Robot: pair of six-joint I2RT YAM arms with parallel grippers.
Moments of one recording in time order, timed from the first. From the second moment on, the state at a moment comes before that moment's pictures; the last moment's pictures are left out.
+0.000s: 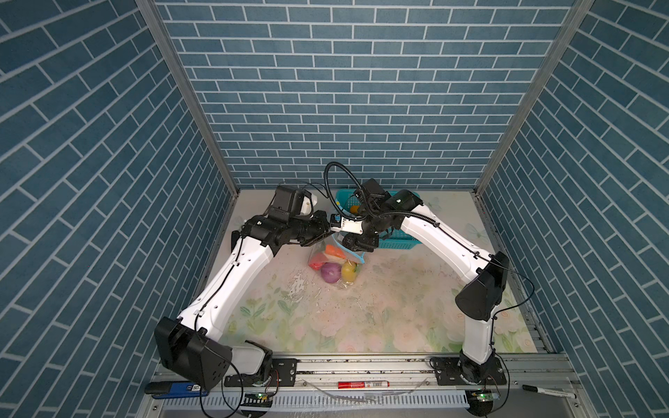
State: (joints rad) left arm -0.40 1.35 1.39 -0.76 0.48 -0.76; right arm 0.83 1.94 2.04 -1.18 -0.18 -0.74
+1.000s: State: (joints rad) left arm -0.41 1.36 1.39 -0.76 0.48 -0.75; right arm 0.80 1.88 2.04 -1.17 -0.23 -0.72
